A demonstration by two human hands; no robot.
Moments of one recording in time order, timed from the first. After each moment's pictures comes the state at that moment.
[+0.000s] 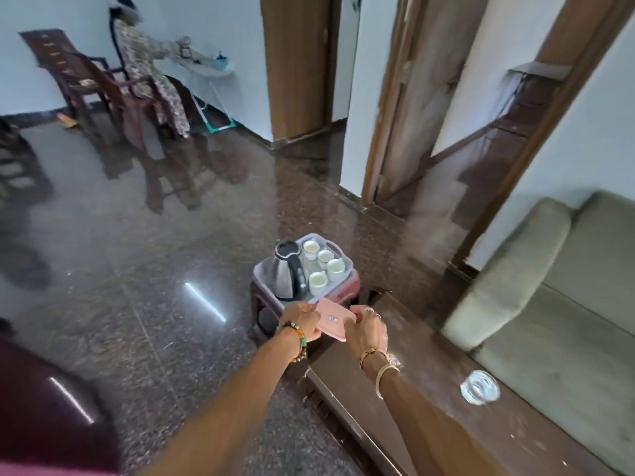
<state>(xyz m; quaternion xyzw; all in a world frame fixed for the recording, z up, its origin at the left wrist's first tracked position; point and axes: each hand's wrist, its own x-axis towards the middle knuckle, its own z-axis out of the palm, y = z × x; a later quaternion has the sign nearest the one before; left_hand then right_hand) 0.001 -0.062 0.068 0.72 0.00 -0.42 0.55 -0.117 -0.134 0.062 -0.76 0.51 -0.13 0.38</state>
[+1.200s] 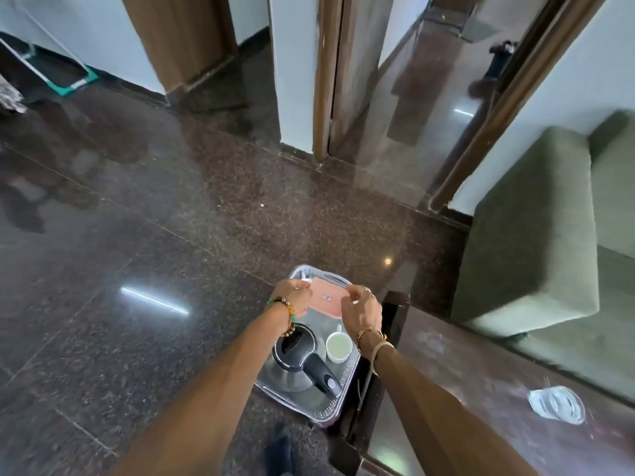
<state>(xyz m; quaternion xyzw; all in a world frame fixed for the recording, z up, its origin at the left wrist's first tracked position) 0.359 -0.341 -0.051 0.74 -0.11 -0.53 0.38 0.209 -0.362 -0.040 -0.60 0.67 -0.17 0.41</state>
